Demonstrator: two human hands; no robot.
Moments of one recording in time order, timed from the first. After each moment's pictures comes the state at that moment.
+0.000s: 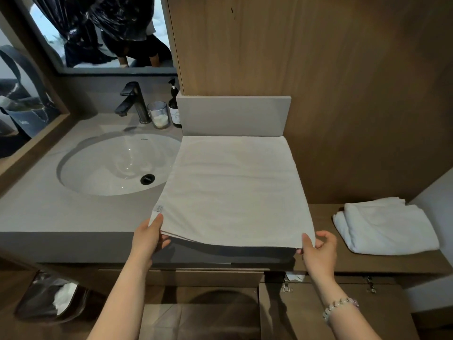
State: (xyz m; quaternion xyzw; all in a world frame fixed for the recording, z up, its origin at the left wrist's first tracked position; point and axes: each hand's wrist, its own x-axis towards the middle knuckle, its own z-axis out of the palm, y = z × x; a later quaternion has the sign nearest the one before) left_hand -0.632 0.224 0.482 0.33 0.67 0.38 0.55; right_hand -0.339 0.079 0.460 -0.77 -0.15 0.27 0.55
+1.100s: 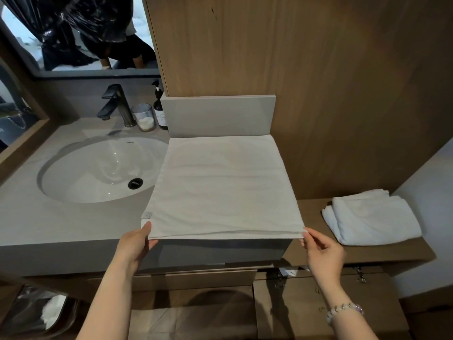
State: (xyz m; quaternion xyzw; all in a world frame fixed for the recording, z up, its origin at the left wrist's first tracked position) left_hand -0.638 0.229 0.489 0.28 0.66 0.35 0.61; right_hand -0.323 0.056 0.453 -0.76 -0.23 0.19 0.57
